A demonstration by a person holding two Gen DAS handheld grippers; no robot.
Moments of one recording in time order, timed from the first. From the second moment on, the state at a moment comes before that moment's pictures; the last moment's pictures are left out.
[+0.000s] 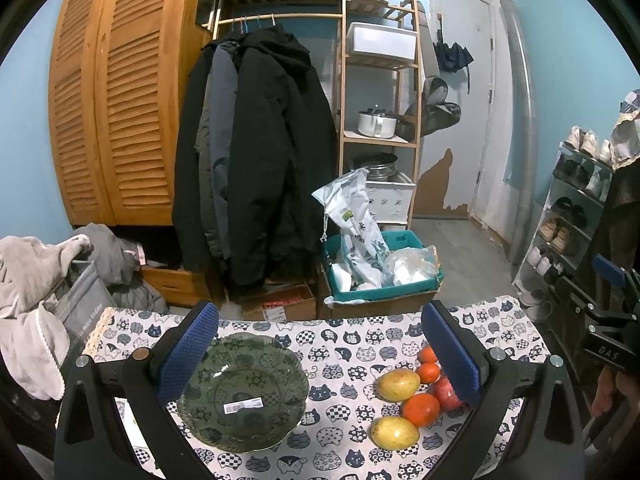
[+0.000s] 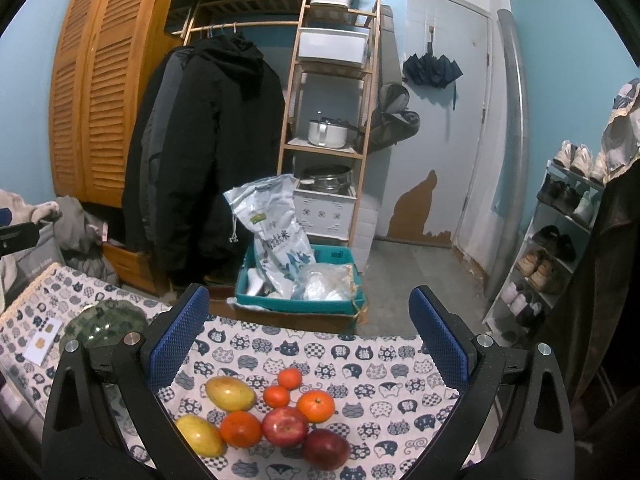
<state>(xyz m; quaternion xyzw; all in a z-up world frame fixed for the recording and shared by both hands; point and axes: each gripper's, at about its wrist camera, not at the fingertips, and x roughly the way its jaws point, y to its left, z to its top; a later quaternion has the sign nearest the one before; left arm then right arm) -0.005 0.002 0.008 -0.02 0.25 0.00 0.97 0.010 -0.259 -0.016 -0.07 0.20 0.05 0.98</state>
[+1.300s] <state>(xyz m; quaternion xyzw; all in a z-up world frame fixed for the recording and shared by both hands) 0.035 -0.031 -0.094 -0.02 0.40 -0.04 0.91 0.038 -0.297 -0.097 -0.05 0.36 0.04 0.93</state>
